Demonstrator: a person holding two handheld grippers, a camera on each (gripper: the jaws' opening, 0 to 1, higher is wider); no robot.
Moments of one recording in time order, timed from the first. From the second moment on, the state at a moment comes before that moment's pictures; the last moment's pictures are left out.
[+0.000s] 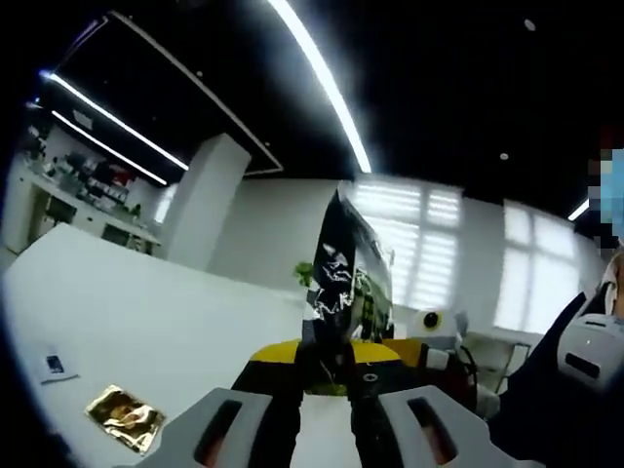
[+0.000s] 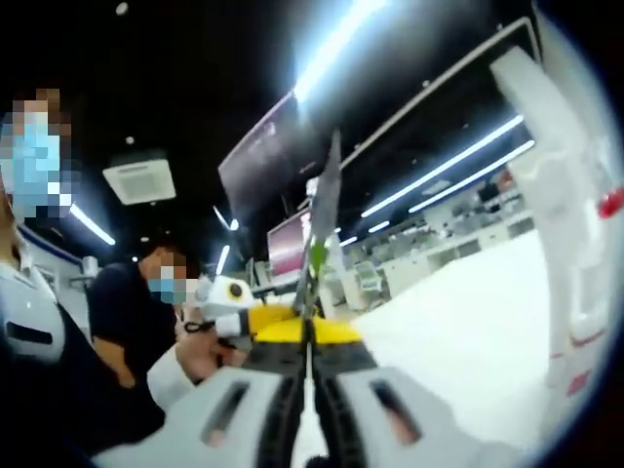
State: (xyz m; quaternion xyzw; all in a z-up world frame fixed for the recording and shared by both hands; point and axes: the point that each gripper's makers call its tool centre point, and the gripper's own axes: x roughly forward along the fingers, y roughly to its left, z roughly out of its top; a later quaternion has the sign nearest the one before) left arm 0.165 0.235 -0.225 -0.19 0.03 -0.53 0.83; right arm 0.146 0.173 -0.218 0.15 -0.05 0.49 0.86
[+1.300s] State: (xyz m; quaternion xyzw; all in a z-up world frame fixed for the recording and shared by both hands) left arm 0.188 0.228 -0.267 -0.15 0.12 -0.50 0.85; right arm 0.156 0.159 -0.265 0.05 0.05 0.42 0.90
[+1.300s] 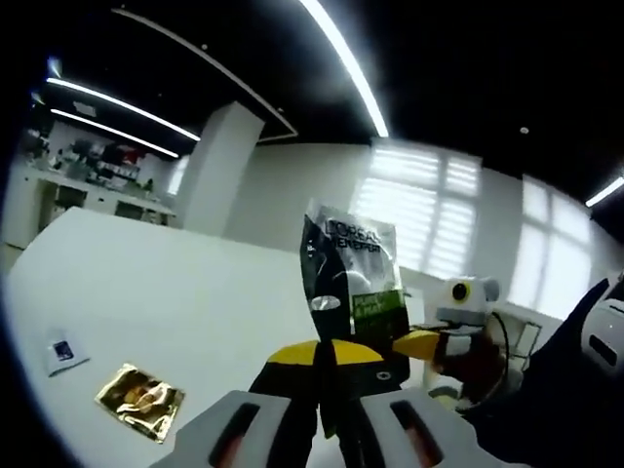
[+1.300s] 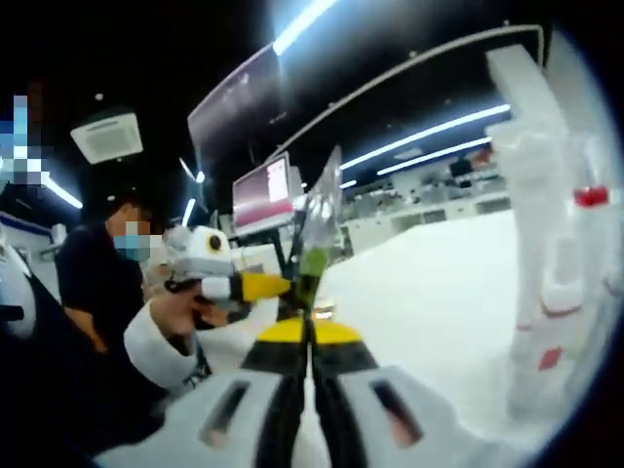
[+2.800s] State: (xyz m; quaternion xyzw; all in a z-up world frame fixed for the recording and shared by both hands) left arm 0.181 0.155 -0.333 0.00 0.20 -0.51 0.84; right arm 0.175 0.088 -0.334 -0.13 0.16 0.31 0.93
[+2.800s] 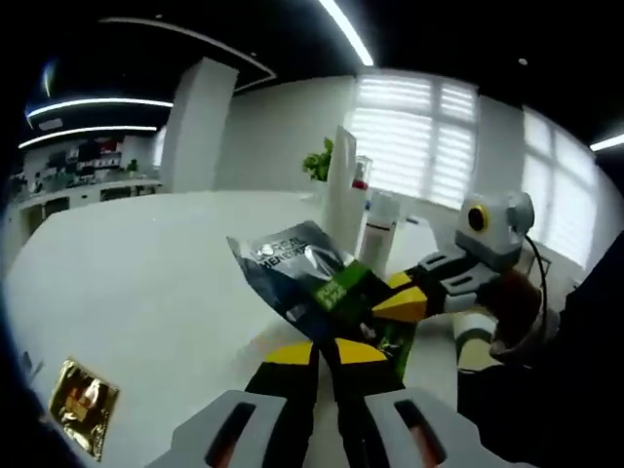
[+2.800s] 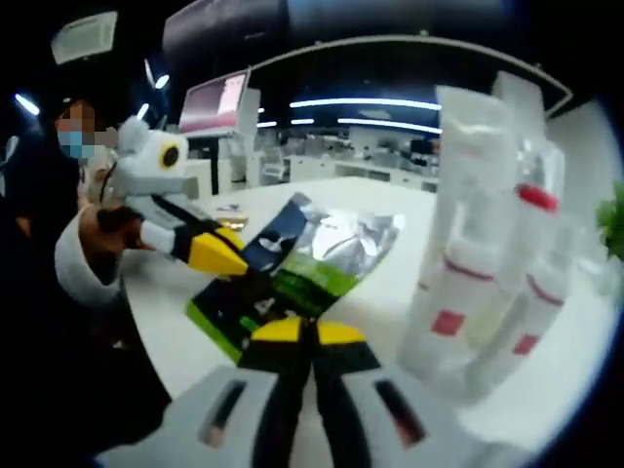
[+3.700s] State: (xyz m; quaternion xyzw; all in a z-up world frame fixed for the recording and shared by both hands) left arm 0.178 0.146 -0.351 0.10 0.18 -0.51 0.83; right arm 0.178 0.070 -0.335 -0.30 0.15 0.30 0.89
